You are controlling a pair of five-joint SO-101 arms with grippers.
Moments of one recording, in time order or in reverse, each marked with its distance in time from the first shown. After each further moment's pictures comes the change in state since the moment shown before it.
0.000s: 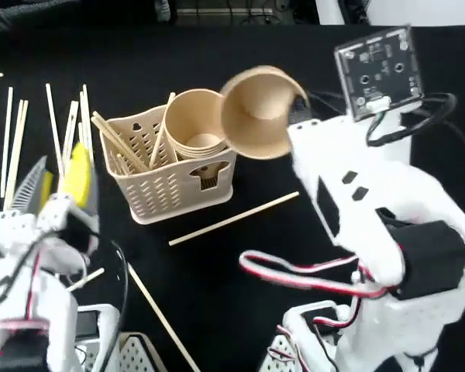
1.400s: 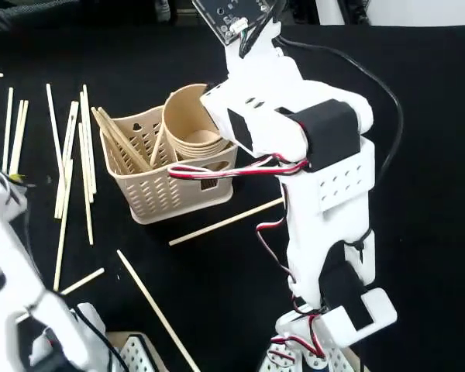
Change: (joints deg) left arm -32.3 51.9 -7.4 -2.6 -17.0; right arm -12.1 33.3 -26.8 10.3 3.1
